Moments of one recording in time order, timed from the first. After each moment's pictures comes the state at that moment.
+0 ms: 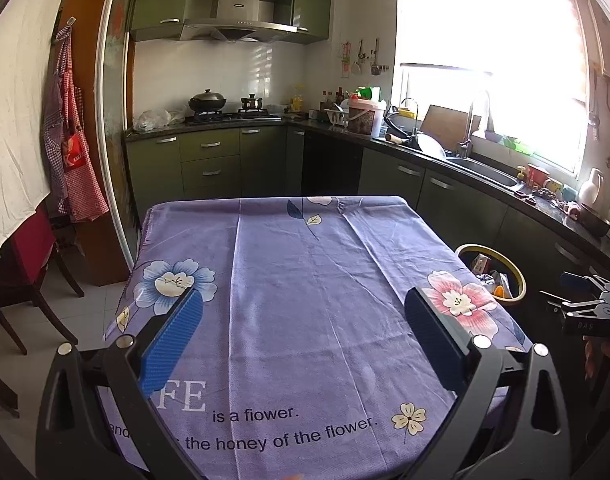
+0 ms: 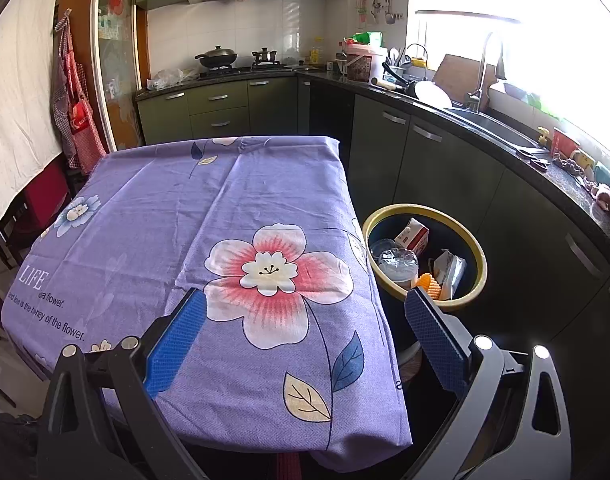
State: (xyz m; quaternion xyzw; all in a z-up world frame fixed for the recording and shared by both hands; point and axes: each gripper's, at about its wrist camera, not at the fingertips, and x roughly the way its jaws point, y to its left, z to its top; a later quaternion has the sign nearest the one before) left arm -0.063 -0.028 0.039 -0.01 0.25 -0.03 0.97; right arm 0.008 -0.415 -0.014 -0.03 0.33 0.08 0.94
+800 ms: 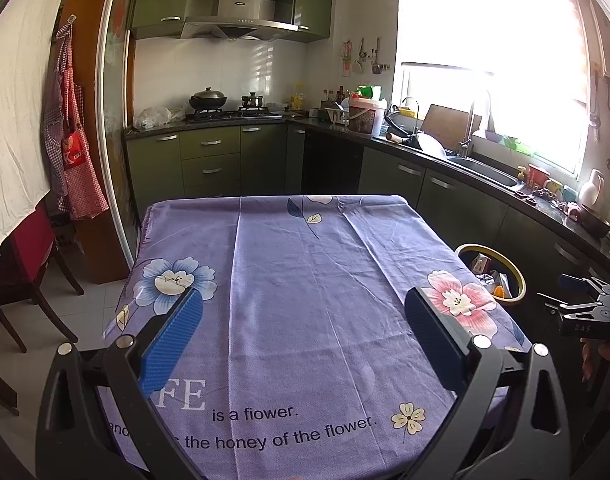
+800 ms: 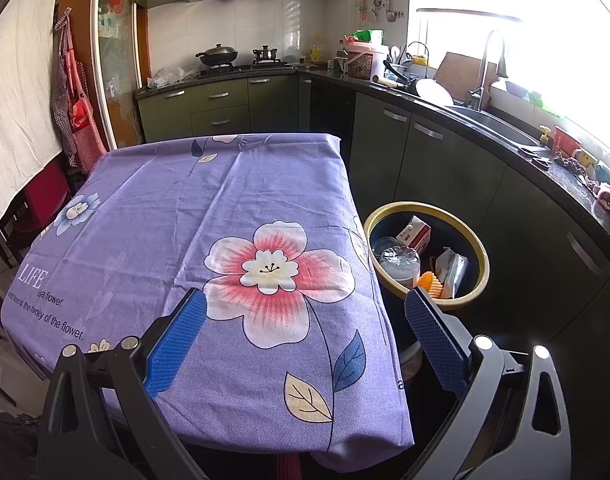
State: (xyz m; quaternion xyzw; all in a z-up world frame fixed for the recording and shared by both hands) left arm -0.064 -0.028 0.038 -0.01 0.25 -0.03 0.97; right arm 0.010 -0.413 -0.016 -0.03 0.34 0.08 0.94
